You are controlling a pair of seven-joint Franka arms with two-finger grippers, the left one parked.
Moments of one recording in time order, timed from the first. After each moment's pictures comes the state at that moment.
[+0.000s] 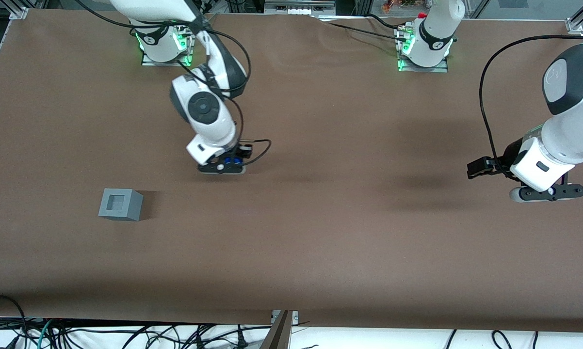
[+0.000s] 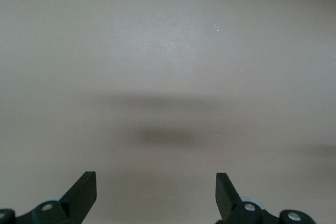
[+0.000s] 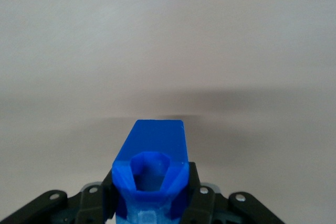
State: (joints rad) arm 0.59 0.40 -0.07 -1.85 0.02 2.17 0.56
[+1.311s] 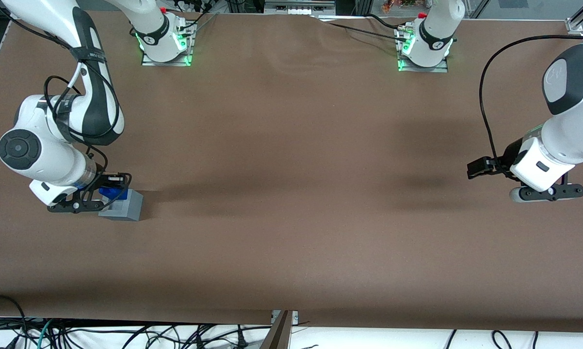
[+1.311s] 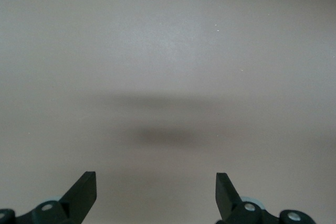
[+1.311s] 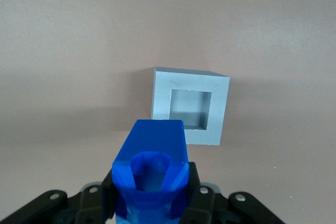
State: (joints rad) arm 0.37 0.41 -0.34 -1.72 0.02 2.03 -0.02
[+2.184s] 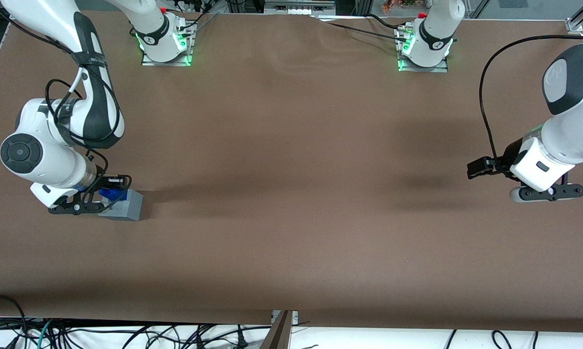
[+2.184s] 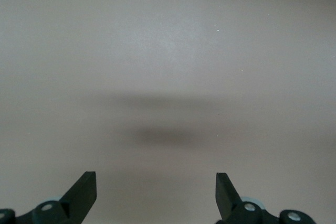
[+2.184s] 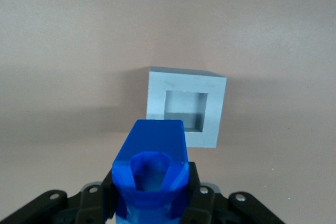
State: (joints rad) arm 0.35 0.44 -0.34 -1.70 0.02 2.03 -0.03
